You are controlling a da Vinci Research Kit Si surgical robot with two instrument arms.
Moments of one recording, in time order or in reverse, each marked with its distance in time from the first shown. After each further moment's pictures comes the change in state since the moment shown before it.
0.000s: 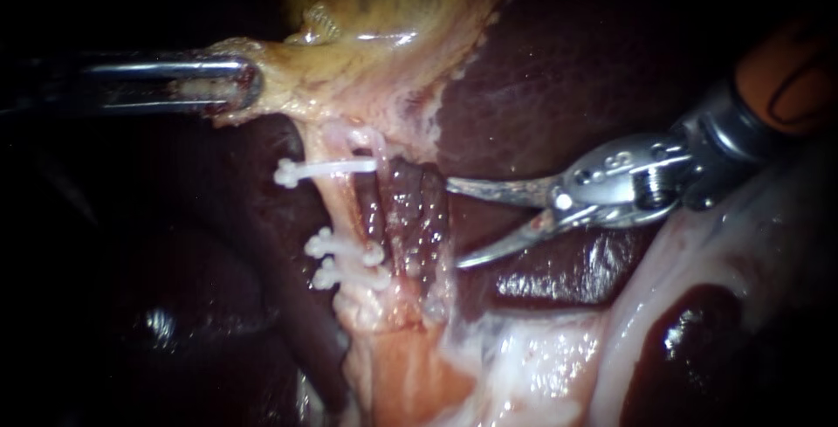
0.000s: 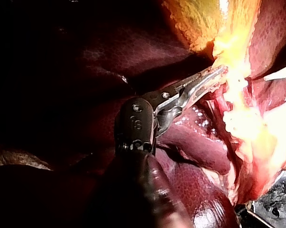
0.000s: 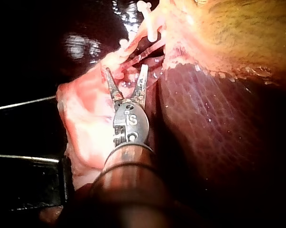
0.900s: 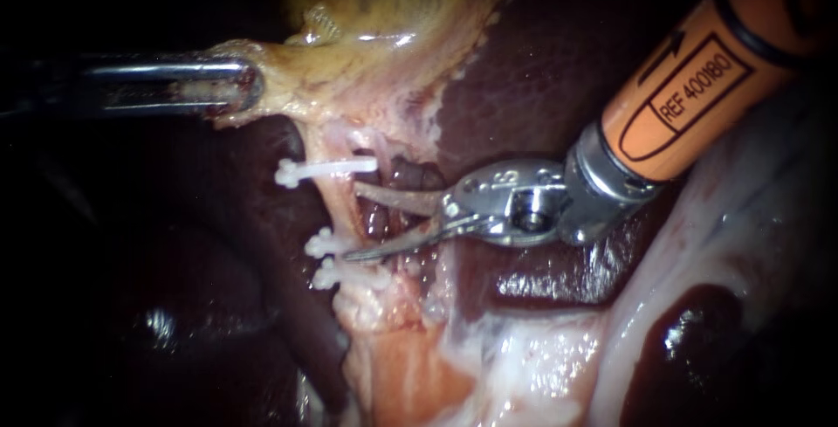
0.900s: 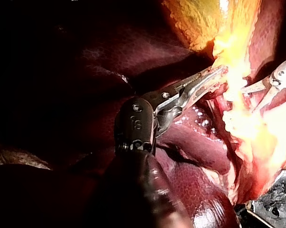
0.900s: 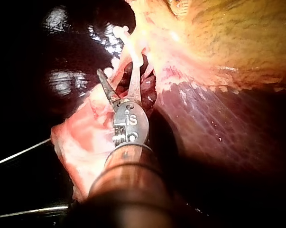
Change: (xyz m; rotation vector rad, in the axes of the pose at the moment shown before) right arm -0.002 0.002 0.008 0.098 -0.075 0.144; left arm 0.000 0.000 0.000 0.000 0.001 0.002
